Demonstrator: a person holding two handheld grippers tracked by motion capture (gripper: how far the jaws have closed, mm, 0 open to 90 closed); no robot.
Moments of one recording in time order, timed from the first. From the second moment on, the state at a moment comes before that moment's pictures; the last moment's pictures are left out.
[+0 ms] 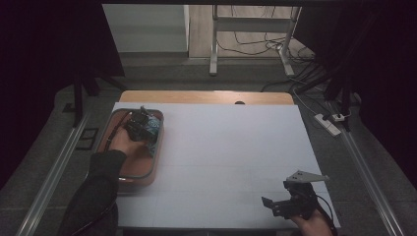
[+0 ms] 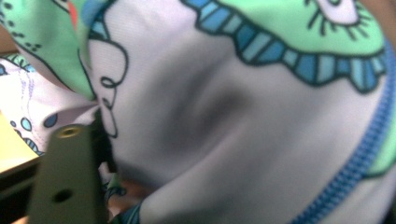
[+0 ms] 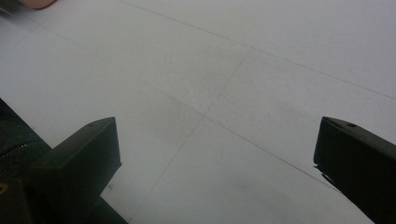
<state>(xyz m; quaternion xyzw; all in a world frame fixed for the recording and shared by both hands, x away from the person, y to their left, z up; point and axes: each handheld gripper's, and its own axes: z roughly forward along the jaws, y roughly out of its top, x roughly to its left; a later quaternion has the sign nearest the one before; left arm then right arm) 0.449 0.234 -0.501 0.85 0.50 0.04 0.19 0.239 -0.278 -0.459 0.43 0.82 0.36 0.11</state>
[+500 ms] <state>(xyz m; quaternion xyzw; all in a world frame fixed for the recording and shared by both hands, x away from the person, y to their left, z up) 0.444 0.236 -0.486 0.83 0.52 0.04 0.19 0.239 -0.279 -0.459 0.43 0.82 0.37 0.11</state>
